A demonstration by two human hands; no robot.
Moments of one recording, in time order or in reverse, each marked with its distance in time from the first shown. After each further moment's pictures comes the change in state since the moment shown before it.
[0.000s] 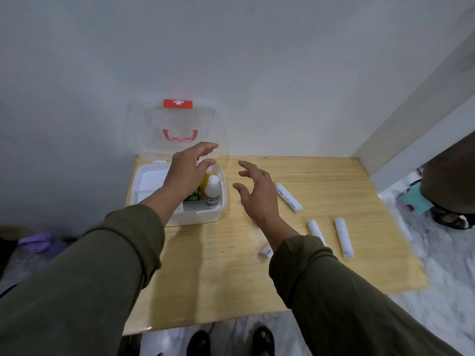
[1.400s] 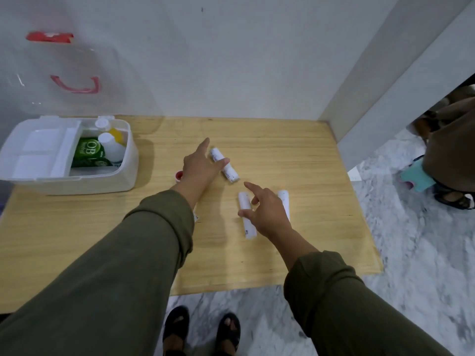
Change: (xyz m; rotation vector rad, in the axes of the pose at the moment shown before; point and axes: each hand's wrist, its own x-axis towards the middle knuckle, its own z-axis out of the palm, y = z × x) left_hand -0.002 0.042 0.249 0.105 -0.106 -0.507; right_hand -0.045 0.201 -0.122 -0.019 -0.426 0.279
